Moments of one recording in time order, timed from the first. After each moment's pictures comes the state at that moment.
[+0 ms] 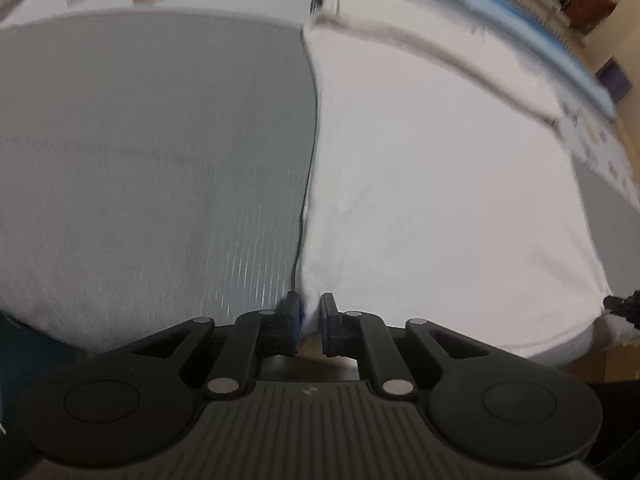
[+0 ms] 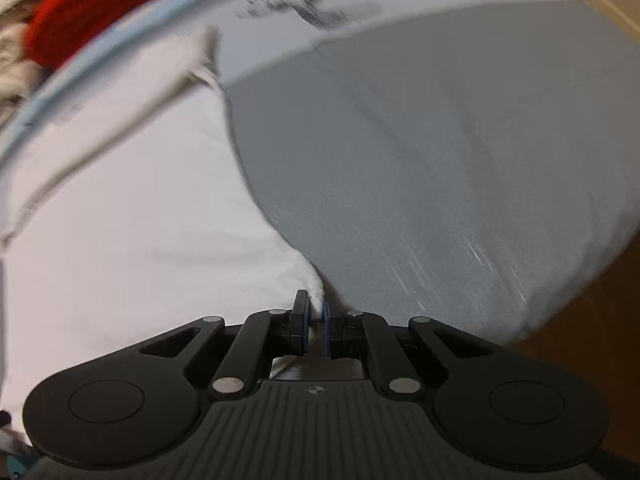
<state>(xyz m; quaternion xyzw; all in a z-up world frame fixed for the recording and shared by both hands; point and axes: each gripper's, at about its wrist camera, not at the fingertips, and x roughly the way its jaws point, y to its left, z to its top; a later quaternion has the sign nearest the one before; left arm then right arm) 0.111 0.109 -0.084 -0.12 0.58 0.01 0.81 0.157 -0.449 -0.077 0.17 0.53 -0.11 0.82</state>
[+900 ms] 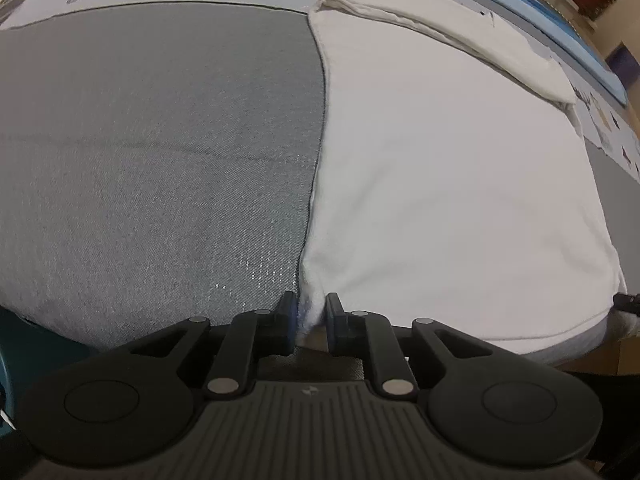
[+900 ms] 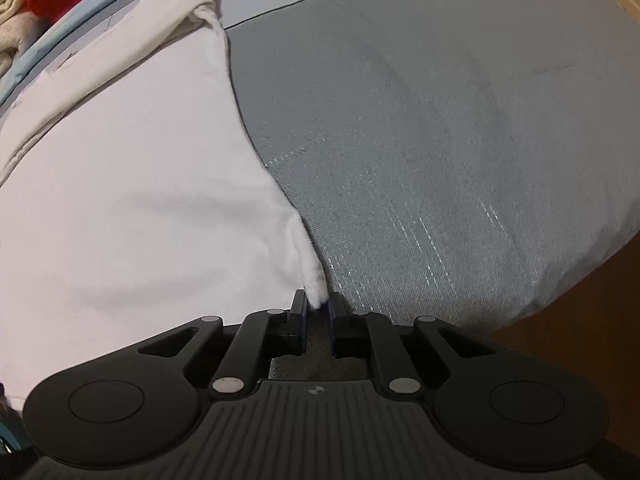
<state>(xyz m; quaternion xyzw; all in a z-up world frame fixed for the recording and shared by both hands) 0.112 0.110 -0.082 -0.11 0.59 0.02 0.80 0.162 -0.437 -0.086 0.14 0.58 -0.08 0.80</state>
